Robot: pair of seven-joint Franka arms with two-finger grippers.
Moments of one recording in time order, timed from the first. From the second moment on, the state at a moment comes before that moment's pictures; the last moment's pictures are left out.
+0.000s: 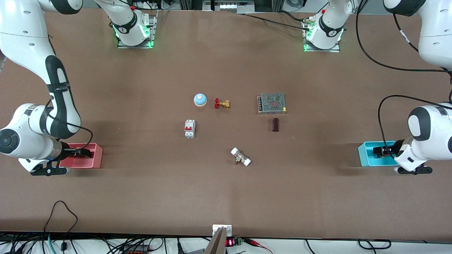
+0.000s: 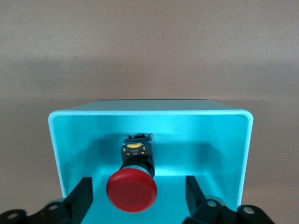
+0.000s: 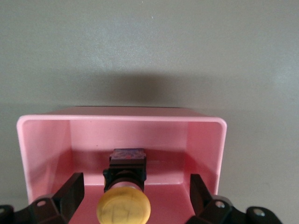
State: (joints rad) left arm 0.30 0.72 -0.07 -1.52 0.14 2.08 0.12; right arm -0.07 0.74 -0.11 -1.50 -0.04 2.18 -0.17
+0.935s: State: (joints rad) left arm 0.27 0.55 -0.16 -1.49 0.13 1.91 0.02; right arm -0.07 0.75 -0.11 -1.50 0.00 2.17 -0.17
